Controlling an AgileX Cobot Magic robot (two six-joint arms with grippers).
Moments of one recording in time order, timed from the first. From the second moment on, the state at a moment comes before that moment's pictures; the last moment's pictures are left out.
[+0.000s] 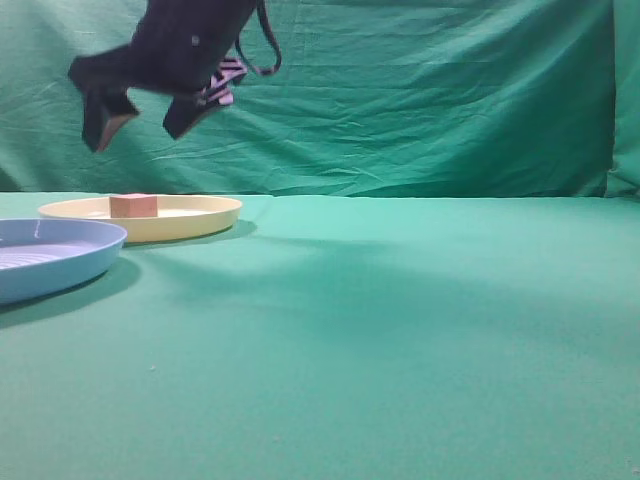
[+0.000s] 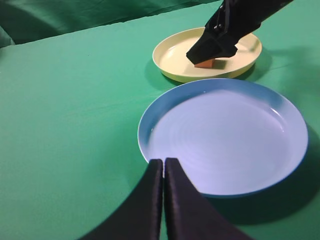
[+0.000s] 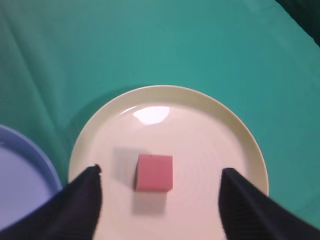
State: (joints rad) left arm -0.19 -0.01 0.02 0.18 0.36 -0.07; right arm 0.75 2.24 -2.13 0.21 0.81 -0.48
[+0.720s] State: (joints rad) left arm -0.19 -0.01 0.02 0.18 0.36 -0.07; right arm 0.60 1.66 -1.71 0.23 1.04 -0.21
